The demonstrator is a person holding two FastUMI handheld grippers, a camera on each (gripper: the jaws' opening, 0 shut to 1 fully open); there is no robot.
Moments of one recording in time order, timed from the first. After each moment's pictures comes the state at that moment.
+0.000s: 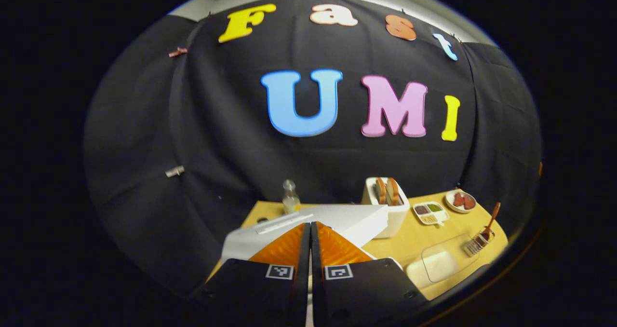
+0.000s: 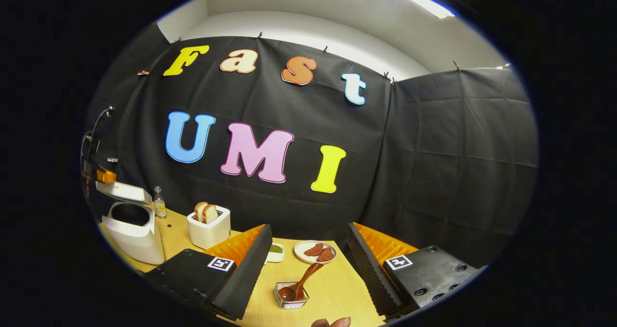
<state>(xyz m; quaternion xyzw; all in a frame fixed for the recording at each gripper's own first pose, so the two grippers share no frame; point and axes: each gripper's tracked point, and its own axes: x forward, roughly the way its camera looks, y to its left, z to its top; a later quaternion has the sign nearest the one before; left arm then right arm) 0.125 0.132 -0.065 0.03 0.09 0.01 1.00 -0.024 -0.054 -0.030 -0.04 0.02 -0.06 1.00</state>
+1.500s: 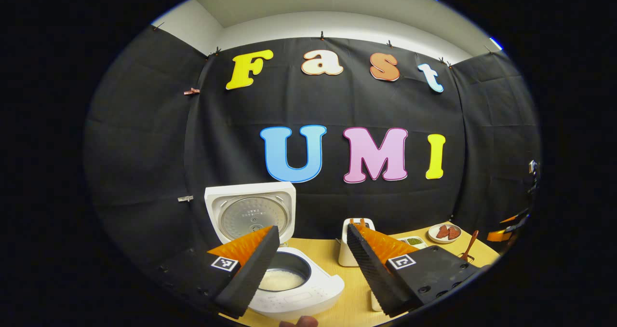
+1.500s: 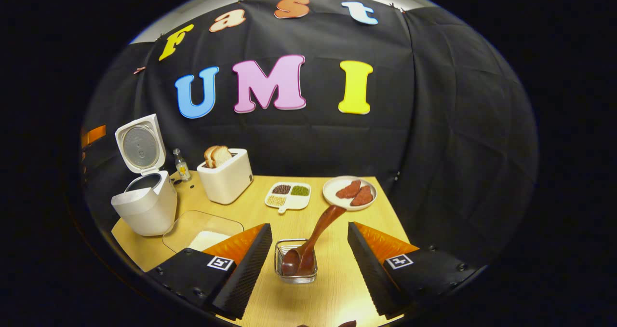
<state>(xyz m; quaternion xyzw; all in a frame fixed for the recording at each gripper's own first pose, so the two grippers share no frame) 0.029 0.014 -0.023 0.00 0.02 0.01 1.00 0.038 -0.091 -0.247 0.07 0.25 0.08 0.96</state>
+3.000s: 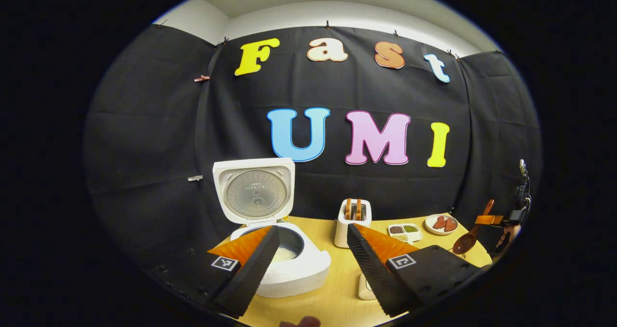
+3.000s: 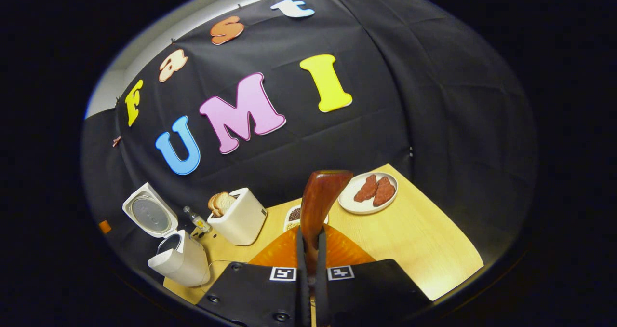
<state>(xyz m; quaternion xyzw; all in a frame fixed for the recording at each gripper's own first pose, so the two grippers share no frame) -0.012 0.000 -0.047 -0.02 0.06 0.03 1.00 0.091 -0.079 -0.200 0.24 0.18 0.05 0.95</state>
